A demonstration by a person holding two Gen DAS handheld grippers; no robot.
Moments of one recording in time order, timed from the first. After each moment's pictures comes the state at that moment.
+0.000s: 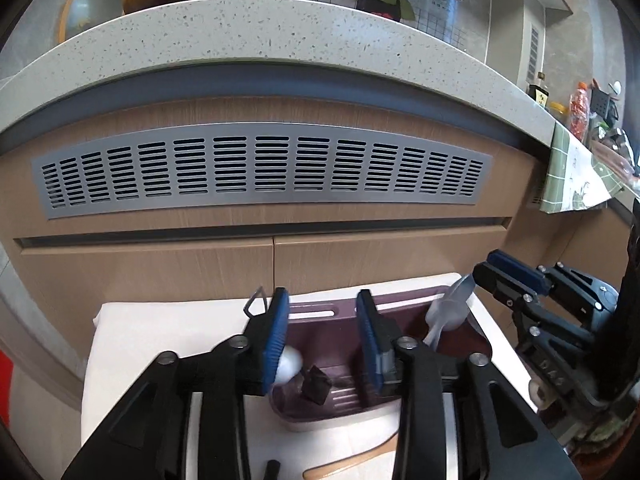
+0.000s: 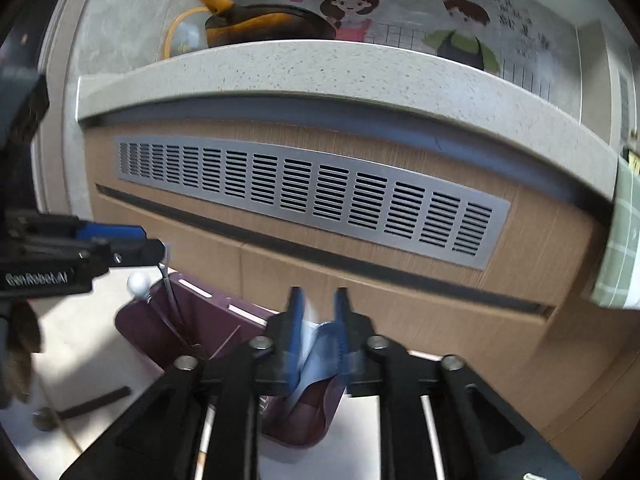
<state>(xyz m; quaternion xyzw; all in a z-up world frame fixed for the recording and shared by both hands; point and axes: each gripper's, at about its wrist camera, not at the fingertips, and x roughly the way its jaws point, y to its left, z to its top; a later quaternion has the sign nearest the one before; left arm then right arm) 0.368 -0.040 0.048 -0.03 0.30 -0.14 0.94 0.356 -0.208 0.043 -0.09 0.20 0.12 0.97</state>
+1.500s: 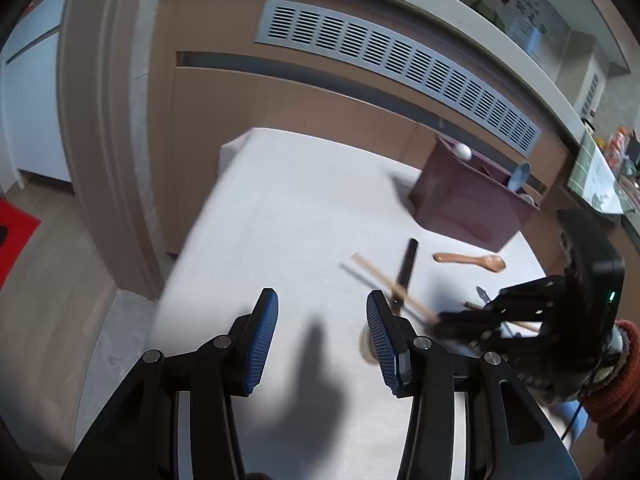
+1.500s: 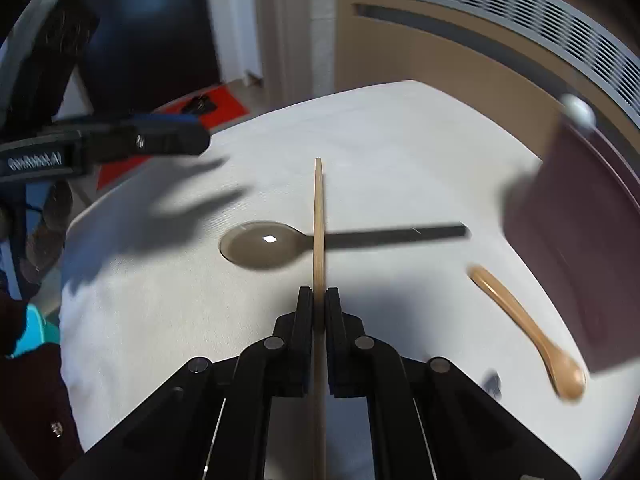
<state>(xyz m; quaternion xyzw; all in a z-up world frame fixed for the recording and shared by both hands) 0.168 0.124 -0.059 -0.14 0.36 -0.05 0.92 0.243 -0.046 -0.076 -0.21 0.40 0.42 0.79</state>
